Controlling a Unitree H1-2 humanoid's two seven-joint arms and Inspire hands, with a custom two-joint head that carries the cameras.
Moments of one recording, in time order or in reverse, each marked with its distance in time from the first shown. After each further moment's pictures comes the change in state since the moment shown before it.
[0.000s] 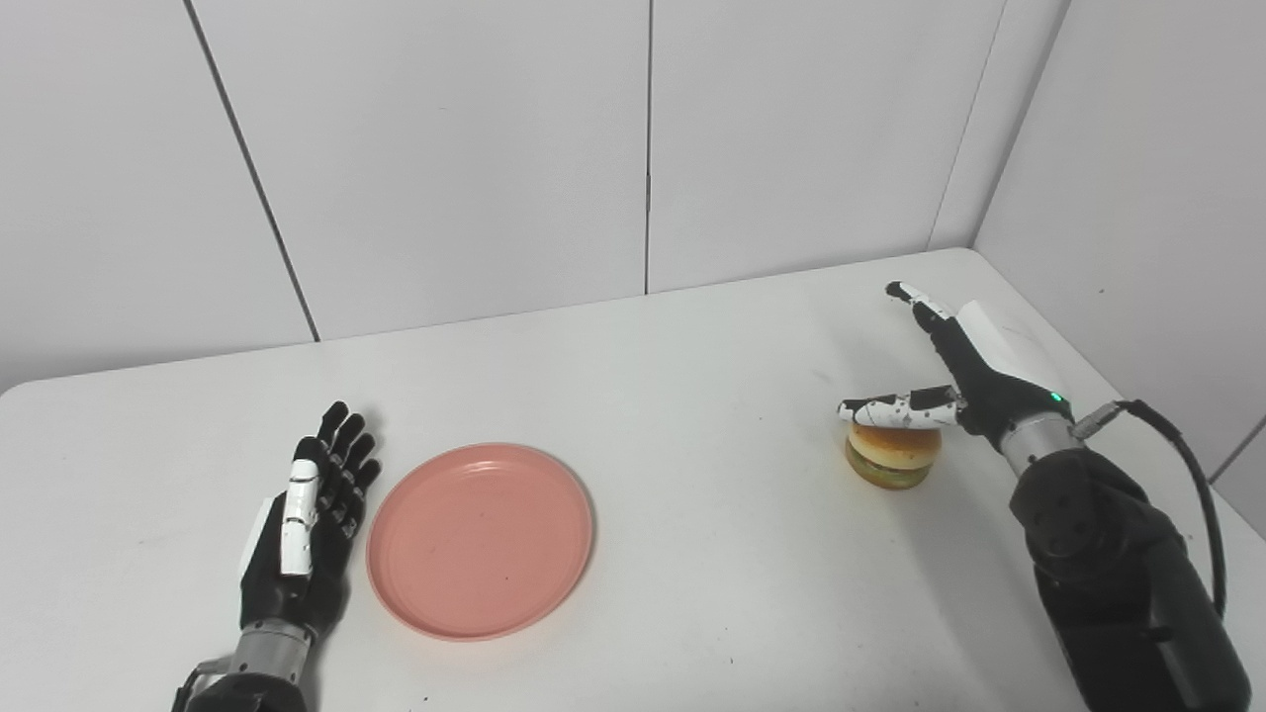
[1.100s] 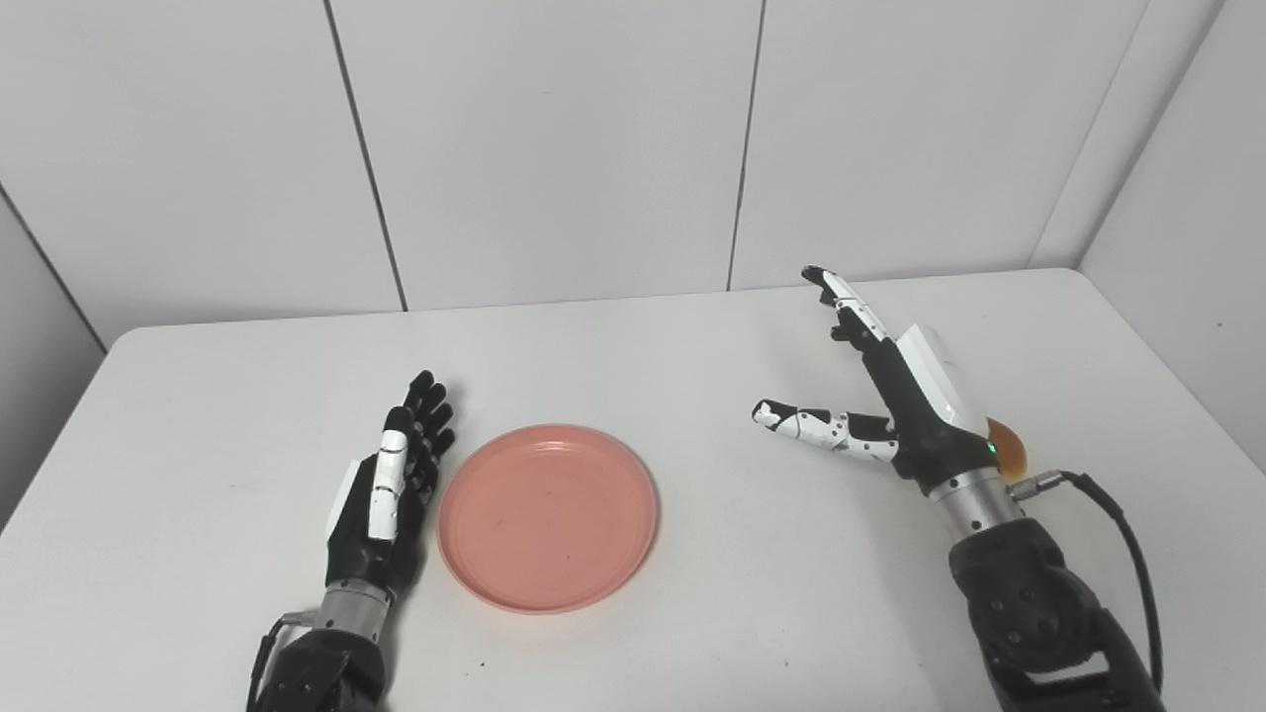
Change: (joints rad) left arm 0.020 -0.035 -0.011 -0.023 0.066 -0.047 0.042; right arm -0.003 0.122 0.175 0.054 0.252 -0.345 -0.324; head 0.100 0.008
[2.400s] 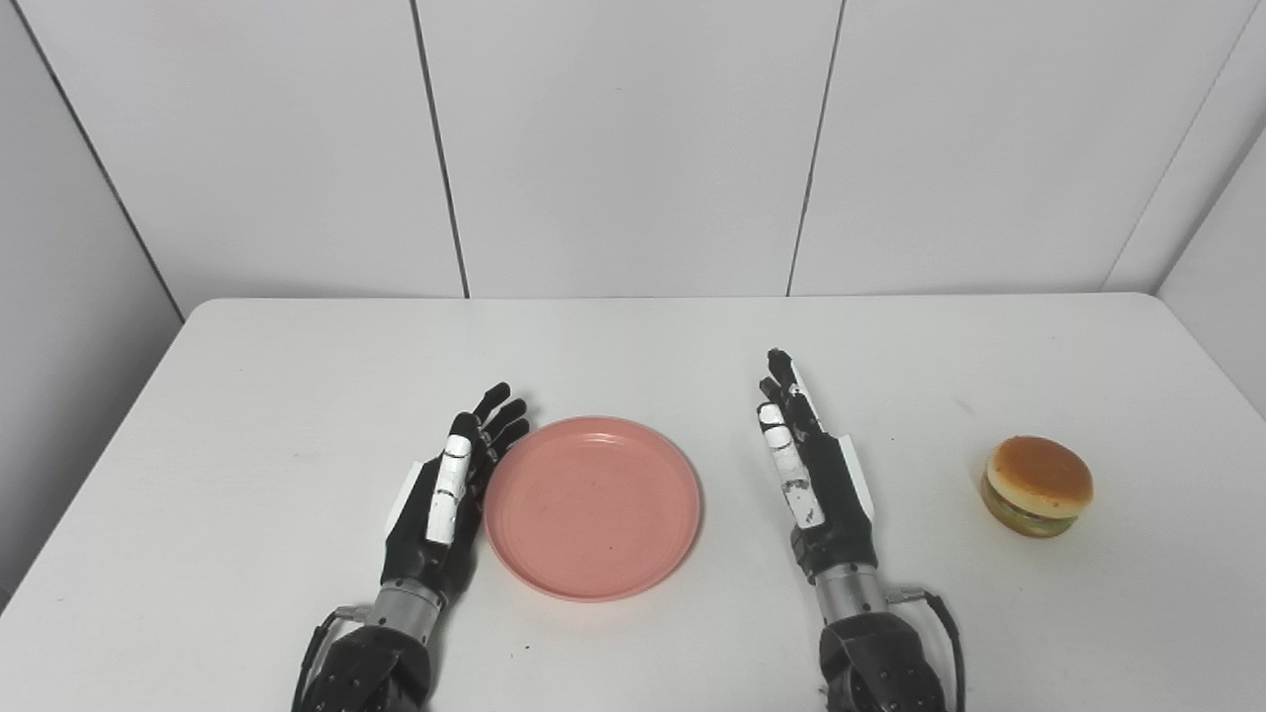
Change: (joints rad) left arm 0.059 -0.012 -0.048 -0.085 0.009 0.064 0.010; right arm 0.023 0.381 0.002 0.468 0.519 -0.344 -0.119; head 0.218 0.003
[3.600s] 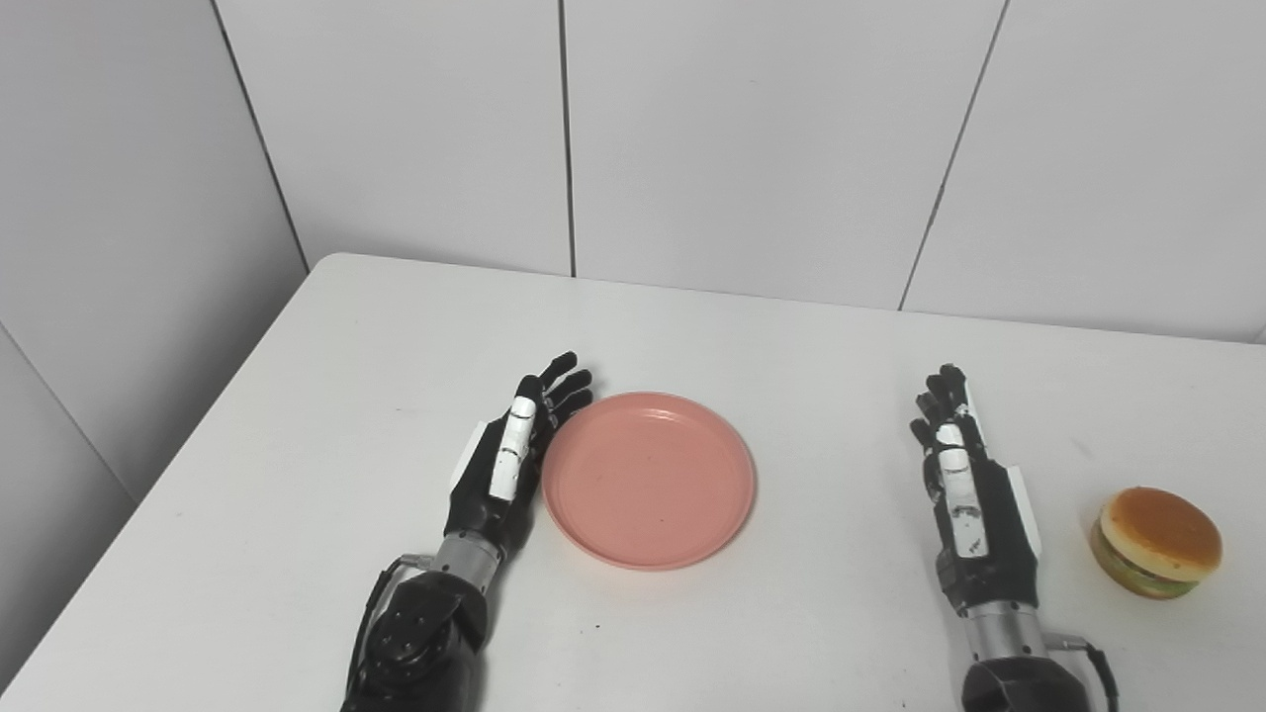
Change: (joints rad) left arm -0.015 0.023 0.051 -0.008 -0.009 0.033 0.047; right arm 0.006 -0.079 -0.050 -0.018 0.109 0.000 0.099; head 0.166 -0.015
